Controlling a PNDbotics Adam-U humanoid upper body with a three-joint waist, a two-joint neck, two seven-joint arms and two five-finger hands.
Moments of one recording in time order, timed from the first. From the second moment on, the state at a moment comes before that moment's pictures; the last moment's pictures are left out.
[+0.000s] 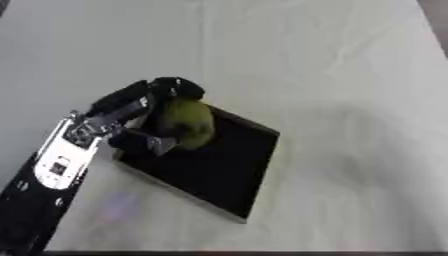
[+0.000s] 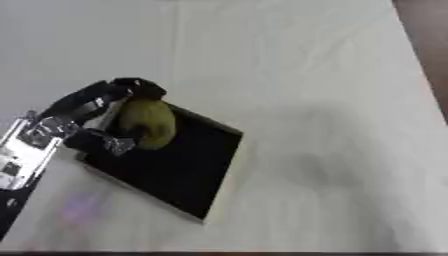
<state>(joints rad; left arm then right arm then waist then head) -0.58 0.37 -0.20 -1.47 -0.36 -0.58 -0.53 -0.17 -0.34 -0.25 -1.98 -0.10 -0.45 -0.31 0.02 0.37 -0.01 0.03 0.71</state>
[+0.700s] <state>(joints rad) -0.53 0.34 -0.03 -1.62 -0.23 -0.56 -0.55 -0.17 -0.34 -0.26 -1.98 -0.10 -0.46 -0.32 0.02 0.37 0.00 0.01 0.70</state>
